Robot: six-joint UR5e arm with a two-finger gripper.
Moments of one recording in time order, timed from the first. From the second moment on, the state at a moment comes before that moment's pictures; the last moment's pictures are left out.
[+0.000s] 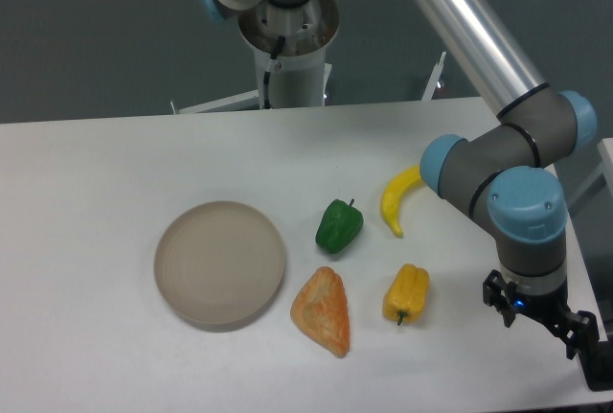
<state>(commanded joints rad) 2.31 -2.32 -1.04 -0.93 1.71 1.27</state>
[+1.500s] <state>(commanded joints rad) 2.36 -2.08 -1.40 -1.04 1.42 0.94</state>
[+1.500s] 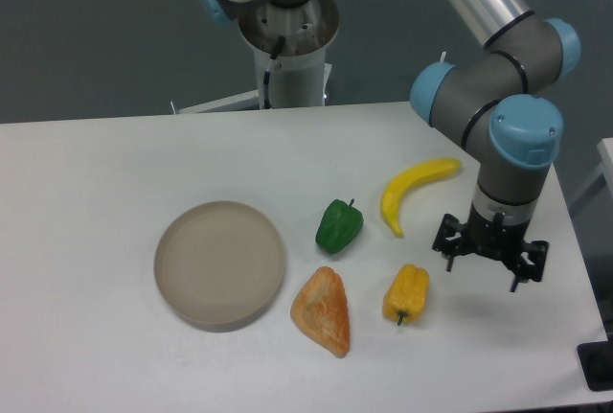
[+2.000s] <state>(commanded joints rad) 2.32 -2.06 -1.51 -0.99 1.42 0.92</state>
